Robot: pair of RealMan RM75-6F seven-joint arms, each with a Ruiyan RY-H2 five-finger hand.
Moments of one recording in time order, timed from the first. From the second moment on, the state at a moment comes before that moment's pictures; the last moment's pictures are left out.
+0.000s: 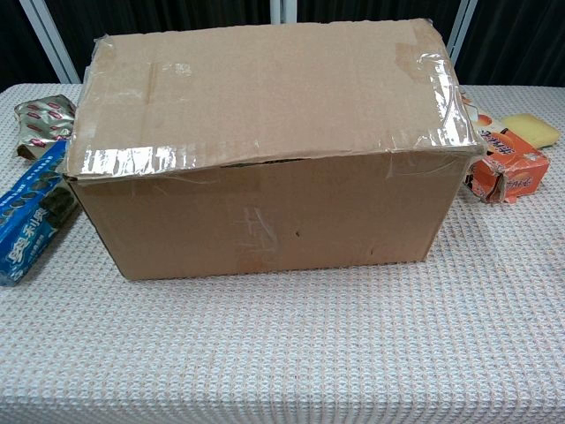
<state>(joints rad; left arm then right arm) -0.10 -1.17 -0.03 -1.55 1.50 1.47 0.07 0.07 -1.11 0.06 -1.60 -1.48 1.47 -0.05</state>
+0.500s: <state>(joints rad) -0.11 -1.15 -0.04 -1.58 1.52 1.48 0.06 0.09 -1.11 0.07 -1.59 -1.49 1.46 -0.03</state>
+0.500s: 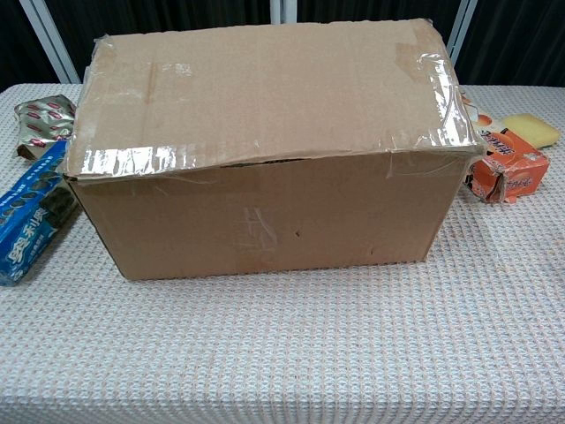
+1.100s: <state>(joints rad) -0.43 -0.84 -0.22 -1.85 1.48 1.12 -0.19 0.07 -1.11 0.06 -1.59 -1.50 1.49 -0.04</state>
